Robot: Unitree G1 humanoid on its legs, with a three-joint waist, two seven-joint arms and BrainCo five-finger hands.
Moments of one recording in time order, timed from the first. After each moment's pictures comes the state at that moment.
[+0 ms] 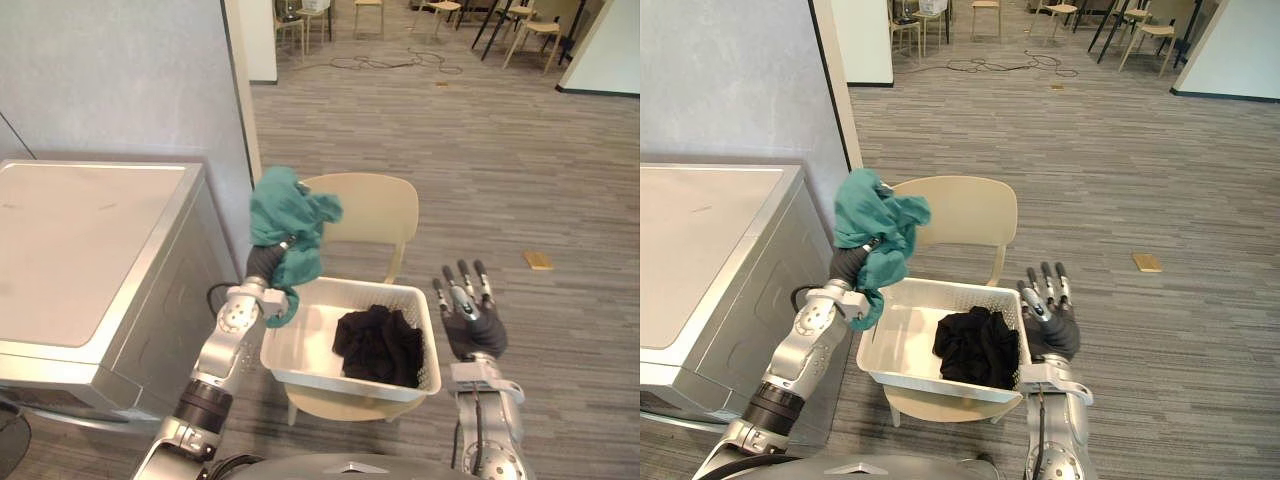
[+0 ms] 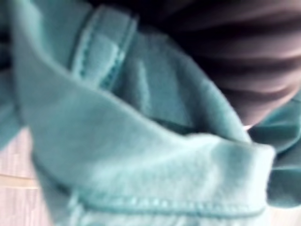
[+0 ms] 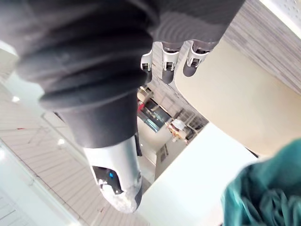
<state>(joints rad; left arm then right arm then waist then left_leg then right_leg) -0.19 0.06 -0.22 0.07 -0.38 0.03 0.13 0.41 -0.02 -0.14 -0.42 0.90 -0.06 -0.01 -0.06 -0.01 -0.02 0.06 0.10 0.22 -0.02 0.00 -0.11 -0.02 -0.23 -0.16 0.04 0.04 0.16</state>
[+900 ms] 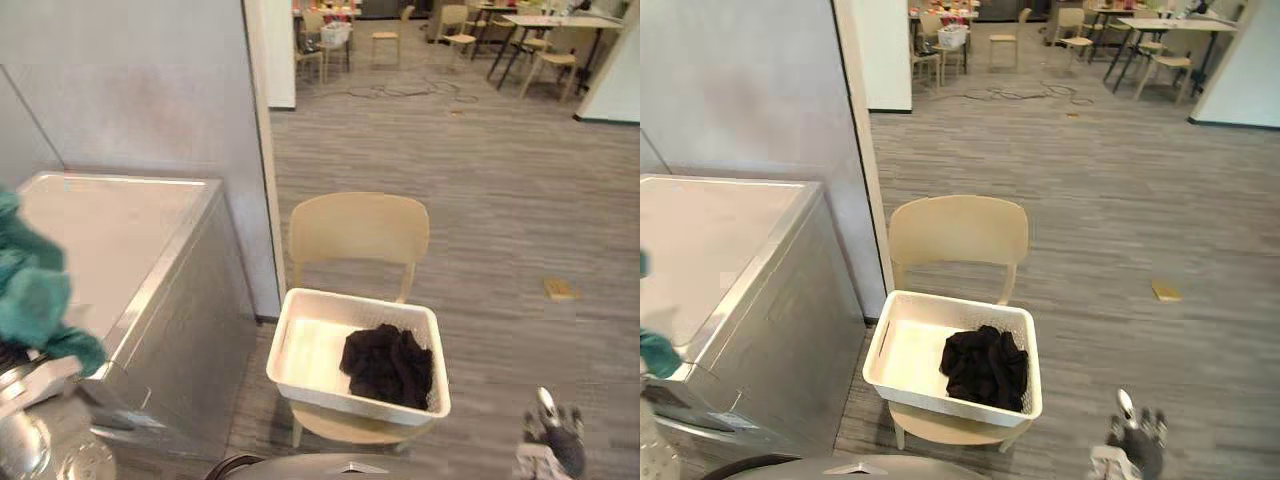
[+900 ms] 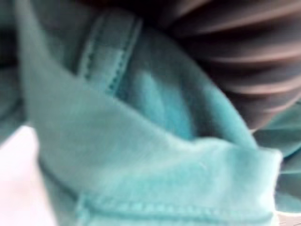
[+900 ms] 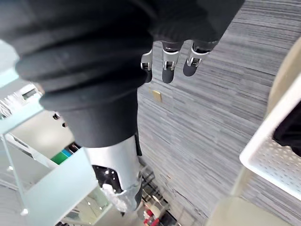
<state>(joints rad) 0.33 -0.04 0.66 -0.57 -0.61 -0.18 0.18 0.49 0.10 -0.64 0.01 0.91 -0.06 -0.09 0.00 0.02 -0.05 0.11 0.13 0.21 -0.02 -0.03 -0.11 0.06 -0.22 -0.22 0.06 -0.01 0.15</state>
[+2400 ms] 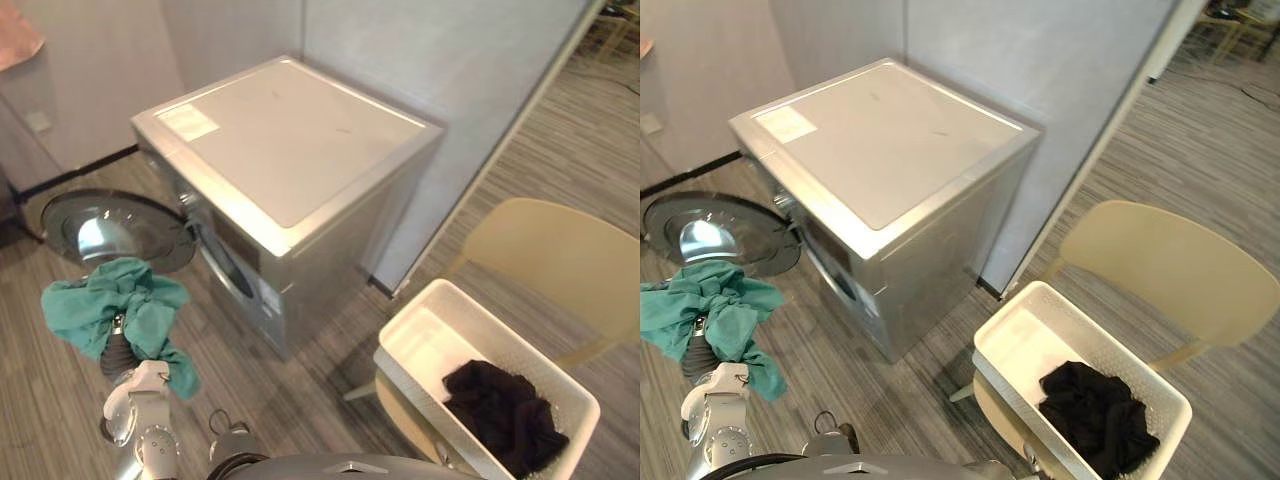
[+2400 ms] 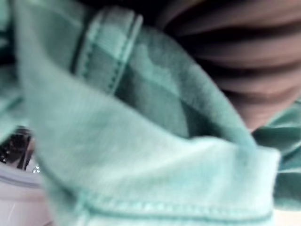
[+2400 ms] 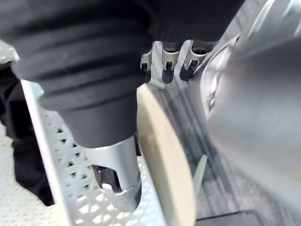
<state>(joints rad) 0.23 -0.08 0.38 0.06 -0.72 -0.11 0.12 0.24 0.03 -0.62 0.93 0.66 -0.02 -0.10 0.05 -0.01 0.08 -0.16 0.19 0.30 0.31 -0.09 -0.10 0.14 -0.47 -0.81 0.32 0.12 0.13</state>
